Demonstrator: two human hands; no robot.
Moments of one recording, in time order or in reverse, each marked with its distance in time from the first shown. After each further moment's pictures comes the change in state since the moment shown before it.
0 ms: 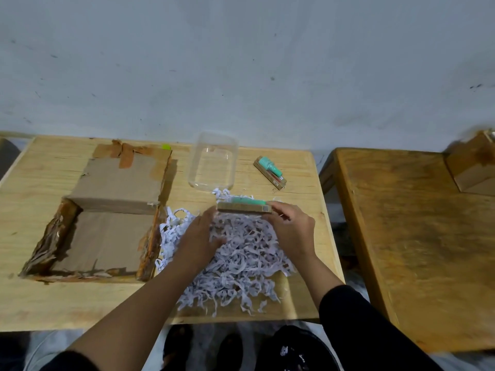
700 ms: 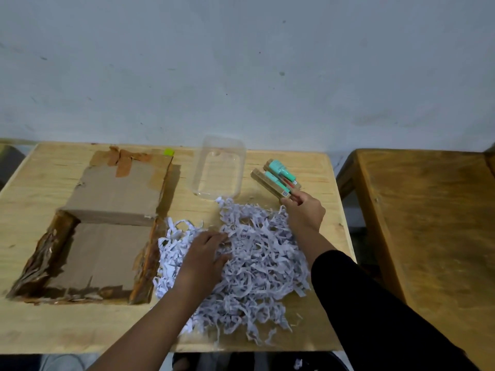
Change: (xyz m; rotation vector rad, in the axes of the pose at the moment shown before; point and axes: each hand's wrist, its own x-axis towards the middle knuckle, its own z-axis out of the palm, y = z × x) left_hand 0.001 -0.004 0.014 0.086 0.081 0.105; right_hand 0.077 0.041 0.036 -0.022 0.026 0.467
